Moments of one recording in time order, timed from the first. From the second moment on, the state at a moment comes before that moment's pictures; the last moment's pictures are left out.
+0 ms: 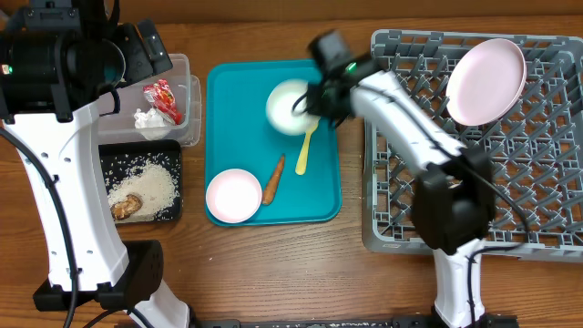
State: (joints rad) left arm 0.00 1.85 2.59 -1.68 -0.14 -0.39; right arm 0.43 2.16 1.99 -1.01 0.03 0.51
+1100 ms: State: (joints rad) left arm 0.00 1.85 2.59 -1.68 -0.14 -0.39; right arm 0.19 2.21 2.09 -0.94 1.06 0.20
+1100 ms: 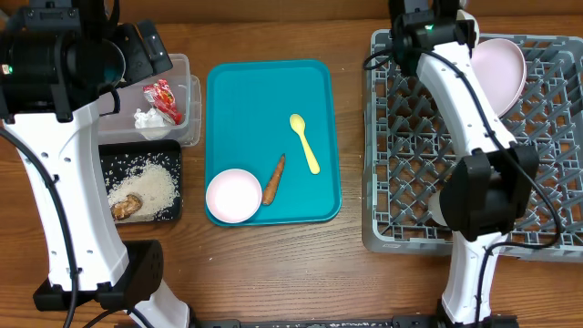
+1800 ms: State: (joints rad) left arm 0.00 1.85 2.59 -1.68 -0.14 -0.39; right arm 0.19 2.30 2.09 -0.97 1.11 0.11
